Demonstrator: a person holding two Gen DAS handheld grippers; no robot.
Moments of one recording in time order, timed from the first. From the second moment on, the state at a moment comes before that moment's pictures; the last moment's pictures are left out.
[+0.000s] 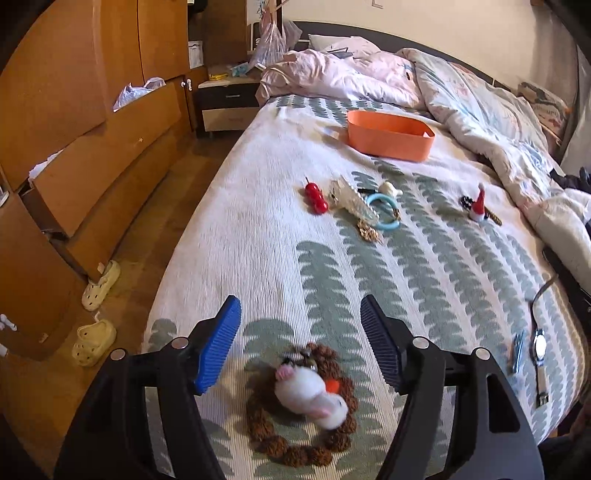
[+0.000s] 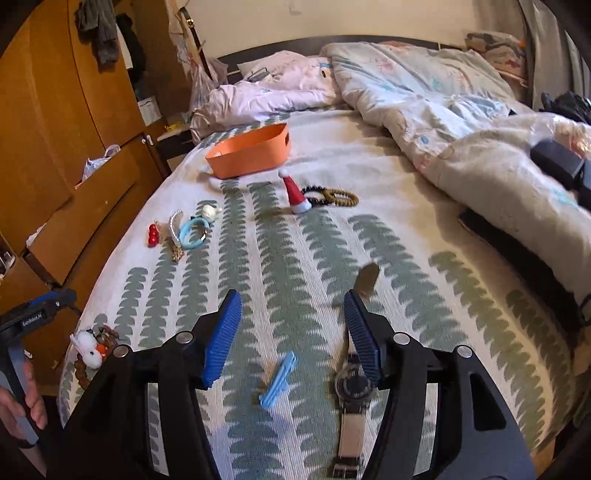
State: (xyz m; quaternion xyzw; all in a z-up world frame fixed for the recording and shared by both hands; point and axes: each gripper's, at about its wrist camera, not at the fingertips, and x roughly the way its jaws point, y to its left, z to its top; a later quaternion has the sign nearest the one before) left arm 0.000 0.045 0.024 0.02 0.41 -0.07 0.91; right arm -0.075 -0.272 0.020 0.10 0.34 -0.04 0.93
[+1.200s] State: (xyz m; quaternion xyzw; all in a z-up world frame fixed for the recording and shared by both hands) left arm 0.215 0.000 -0.037 -0.01 0.56 -0.05 0.83; right arm 0.141 -0.351 -0.023 0.10 0.43 -0.07 0.89
